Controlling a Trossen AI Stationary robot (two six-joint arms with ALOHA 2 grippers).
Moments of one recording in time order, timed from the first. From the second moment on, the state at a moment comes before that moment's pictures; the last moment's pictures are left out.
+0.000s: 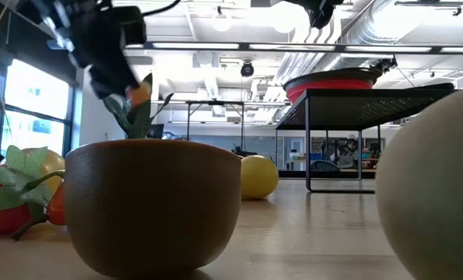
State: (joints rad) left arm -0.09 1.06 0.67 -0.28 -0.01 -0.48; right arm 0.18 1.21 0.80 0.24 0.20 0.00
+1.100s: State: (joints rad) left arm 0.07 1.03 0.91 0.06 0.13 -0.37; right arm 0.15 1.21 0.80 0.40 0.32 -0.16
